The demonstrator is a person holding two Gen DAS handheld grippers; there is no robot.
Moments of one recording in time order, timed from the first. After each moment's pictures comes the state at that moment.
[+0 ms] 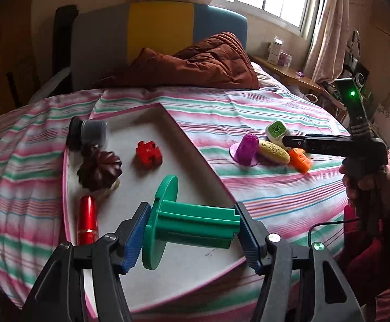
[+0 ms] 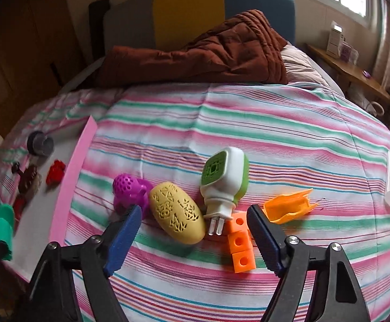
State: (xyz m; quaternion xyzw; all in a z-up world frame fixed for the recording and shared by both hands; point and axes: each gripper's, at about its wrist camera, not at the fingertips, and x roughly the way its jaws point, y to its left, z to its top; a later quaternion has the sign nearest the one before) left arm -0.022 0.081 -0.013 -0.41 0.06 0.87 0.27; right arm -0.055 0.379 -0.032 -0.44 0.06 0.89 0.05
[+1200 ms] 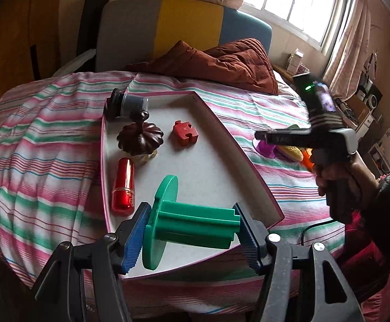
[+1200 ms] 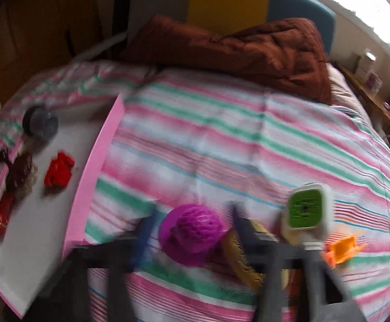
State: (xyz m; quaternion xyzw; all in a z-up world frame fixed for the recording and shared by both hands) left arm -0.010 0.027 -0.020 -0.43 0.01 0.87 0.24; right arm -0.122 0.291 -0.059 -0.47 -0.02 0.88 0.02
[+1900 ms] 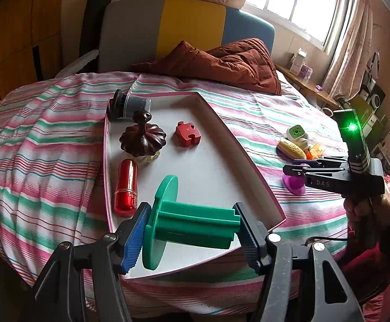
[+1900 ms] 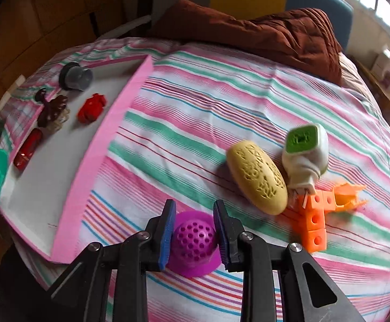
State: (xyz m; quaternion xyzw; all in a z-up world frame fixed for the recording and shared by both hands) left arm -0.011 0.033 -0.018 -0.43 0.01 0.88 0.22; right arm -0.052 0.310 -0.067 -0.50 -0.02 0.86 -0.04
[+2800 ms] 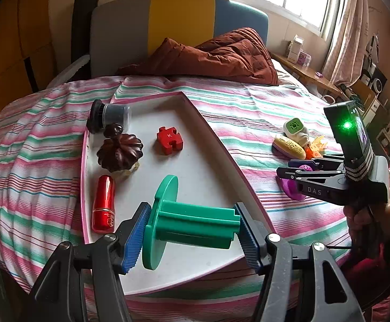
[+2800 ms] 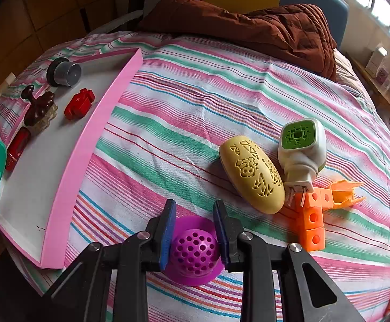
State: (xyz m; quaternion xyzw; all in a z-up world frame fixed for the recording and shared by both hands) left arm -0.021 0.075 -0.017 -0.44 0.05 0.87 0.22; right arm -0.056 0.307 -0.072 -0.51 -0.03 0.86 -0.02
